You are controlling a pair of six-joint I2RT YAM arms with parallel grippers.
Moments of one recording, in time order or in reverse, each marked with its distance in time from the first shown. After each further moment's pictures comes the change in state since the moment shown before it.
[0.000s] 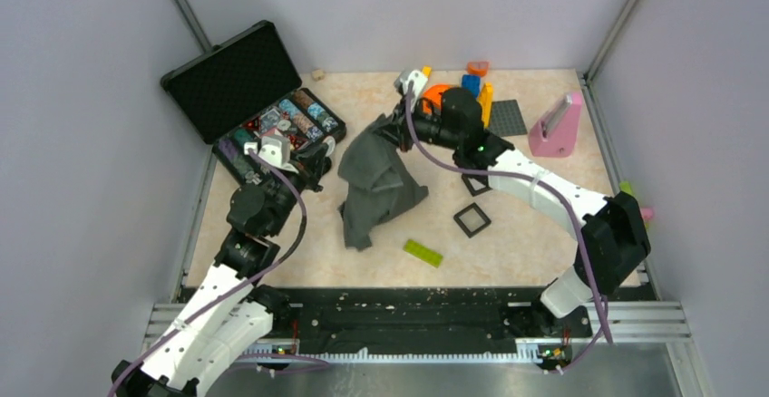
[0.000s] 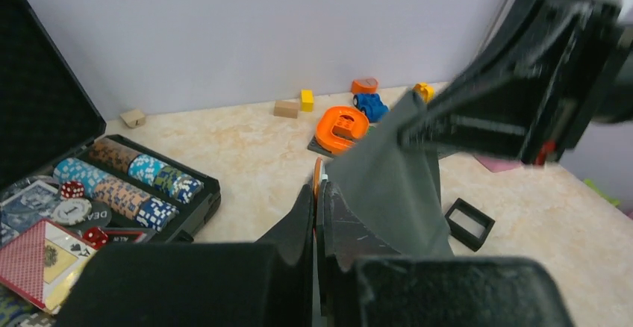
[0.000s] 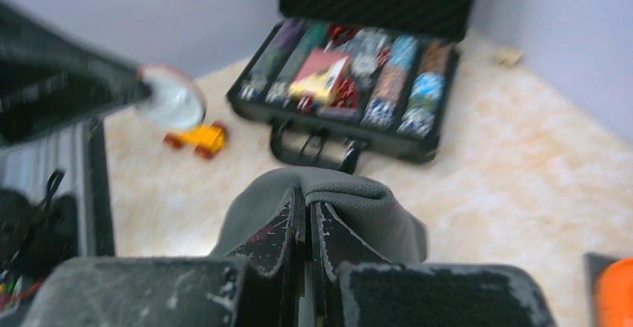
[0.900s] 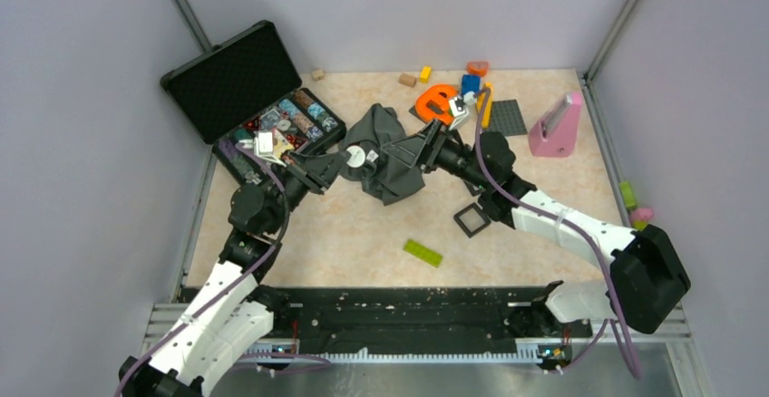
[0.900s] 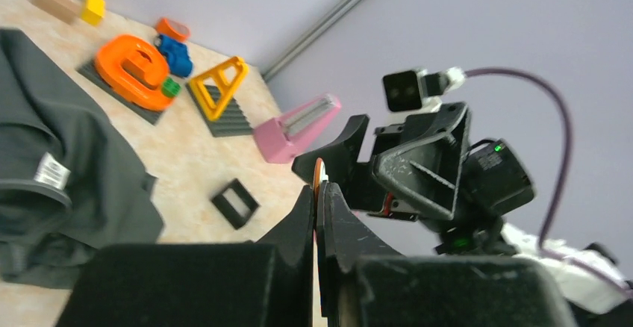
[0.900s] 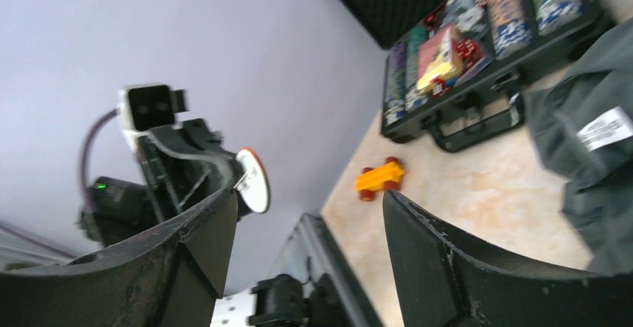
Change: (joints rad) left arm 0.060 0.017 -0.032 0.087 0.253 -0.748; right arm -0.011 -0.237 -0.336 0.293 0.160 0.880
